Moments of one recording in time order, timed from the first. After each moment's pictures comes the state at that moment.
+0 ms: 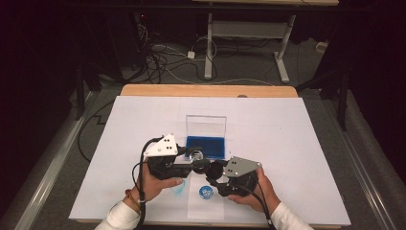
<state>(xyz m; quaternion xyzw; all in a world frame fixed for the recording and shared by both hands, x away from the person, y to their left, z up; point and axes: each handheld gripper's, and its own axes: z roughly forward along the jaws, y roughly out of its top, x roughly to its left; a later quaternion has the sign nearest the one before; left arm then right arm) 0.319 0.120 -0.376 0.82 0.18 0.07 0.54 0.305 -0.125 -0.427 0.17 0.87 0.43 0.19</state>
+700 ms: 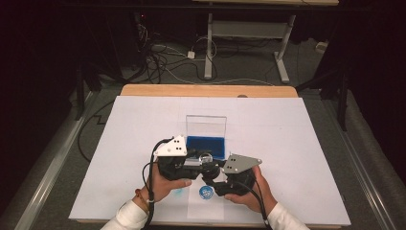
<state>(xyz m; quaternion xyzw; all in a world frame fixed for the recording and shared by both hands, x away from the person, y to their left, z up) 0.323 0.103 -0.385 0.81 0.17 0.03 0.56 0.305 -0.120 -0.423 0.19 0.85 0.46 0.15</state>
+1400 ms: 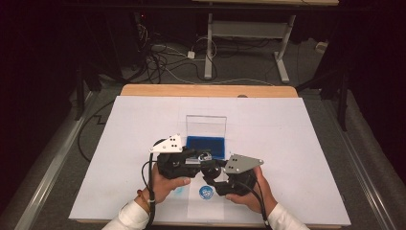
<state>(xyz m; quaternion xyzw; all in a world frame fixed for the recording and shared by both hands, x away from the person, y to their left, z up) 0.331 0.107 -0.398 0.79 0.19 -0.01 0.59 0.304 -0.123 -0.423 0.19 0.85 0.46 0.15</state>
